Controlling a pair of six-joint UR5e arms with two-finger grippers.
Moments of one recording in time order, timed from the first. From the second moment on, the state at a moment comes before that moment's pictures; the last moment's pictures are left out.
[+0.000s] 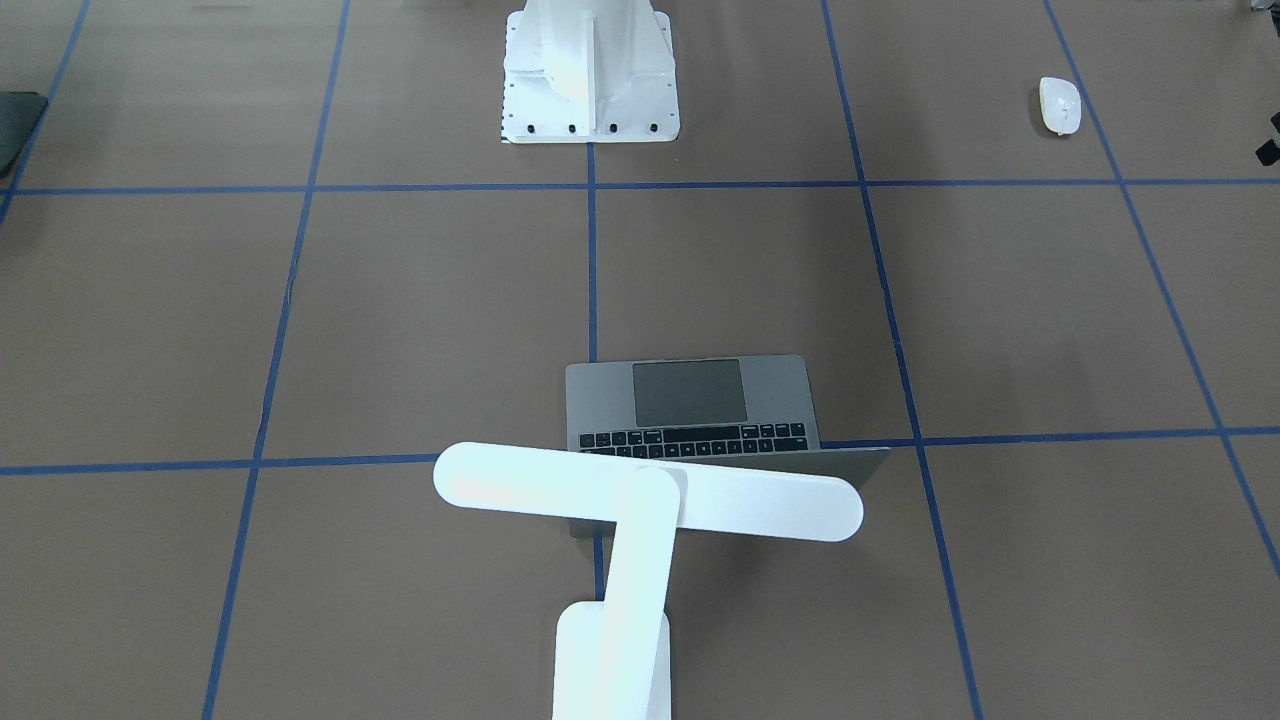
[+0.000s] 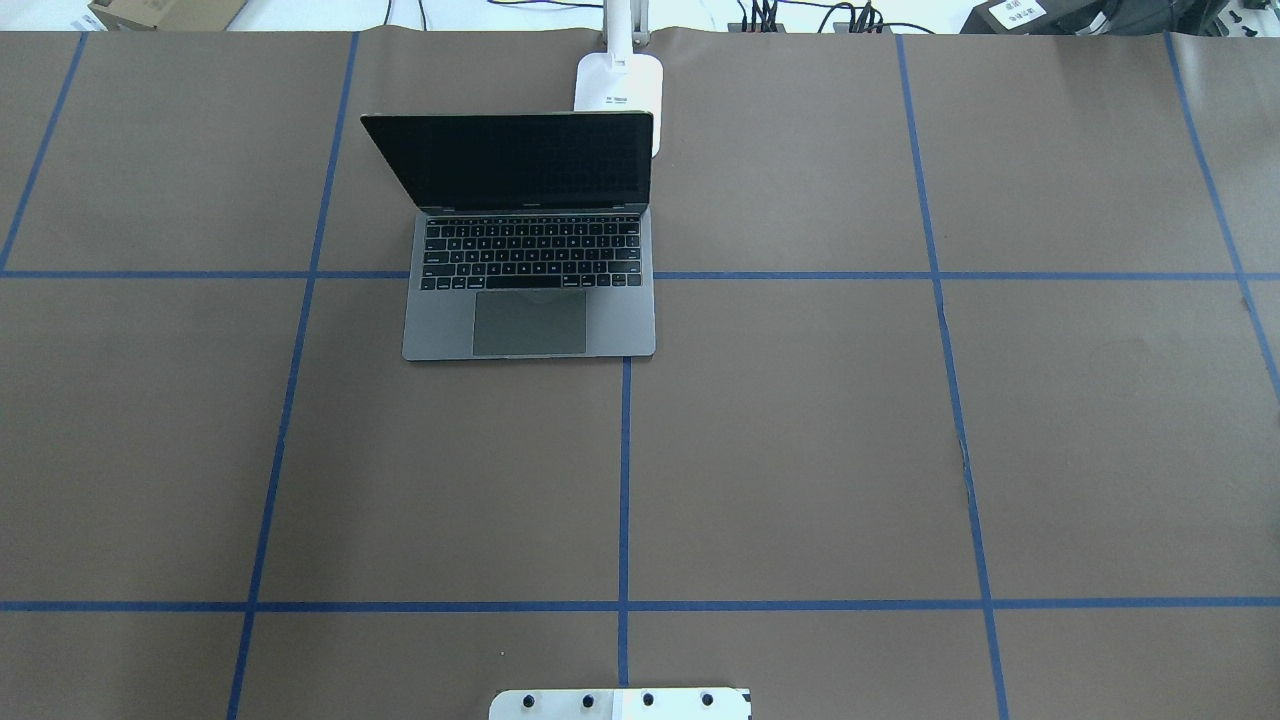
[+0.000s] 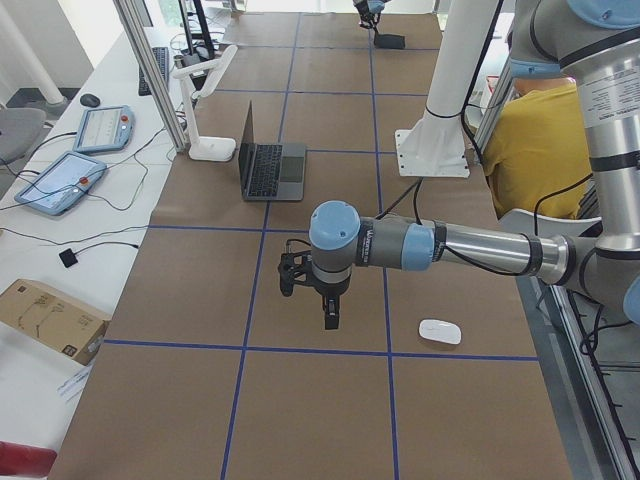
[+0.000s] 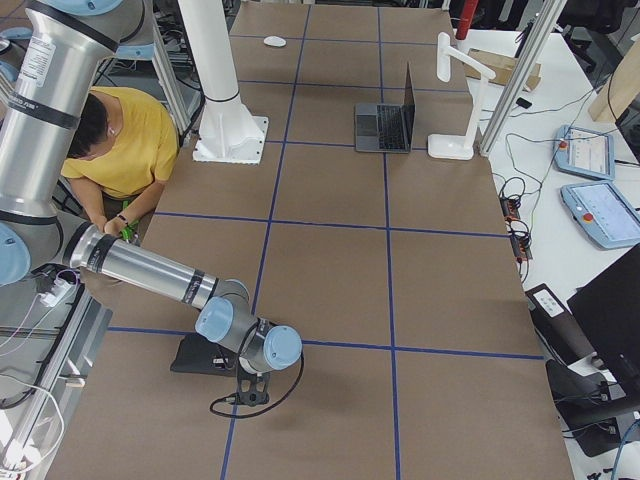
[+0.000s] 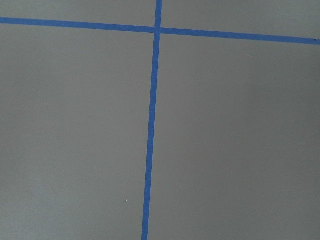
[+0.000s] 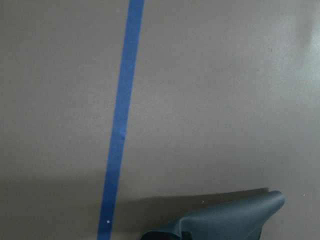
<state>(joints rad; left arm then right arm) -1.53 -1.27 -1.99 -1.54 -2.38 -0.16 1.33 -1.94 1.54 -1.72 2.43 1.16</state>
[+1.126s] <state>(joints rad) -1.53 -1.27 -1.99 -1.54 -2.38 -0.16 1.32 -1.64 1.62 -1.71 2.52 1.38</state>
